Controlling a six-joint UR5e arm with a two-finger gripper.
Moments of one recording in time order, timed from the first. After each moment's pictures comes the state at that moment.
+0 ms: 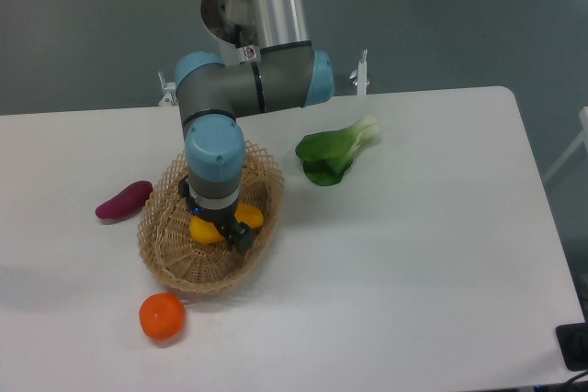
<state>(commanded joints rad) 2.17 -1.96 -1.84 -0.96 1.45 0.96</state>
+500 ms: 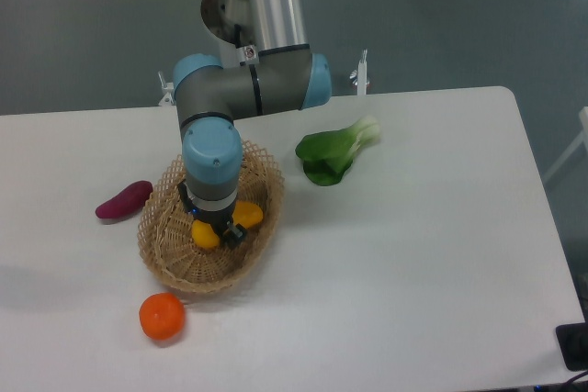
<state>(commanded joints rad) 2.18 -1.94 -1.83 -0.98 1.45 0.97</state>
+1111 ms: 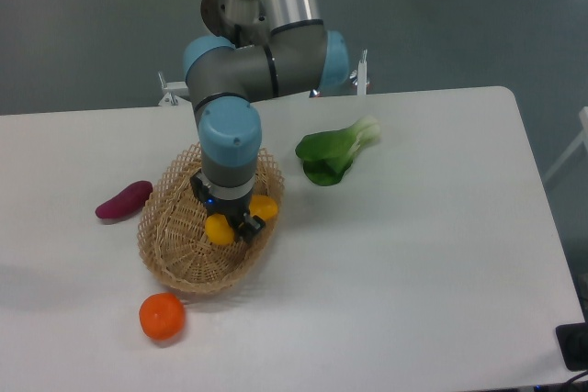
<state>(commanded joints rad) 2.27 -1.89 -1.73 -1.03 1.44 0.97</state>
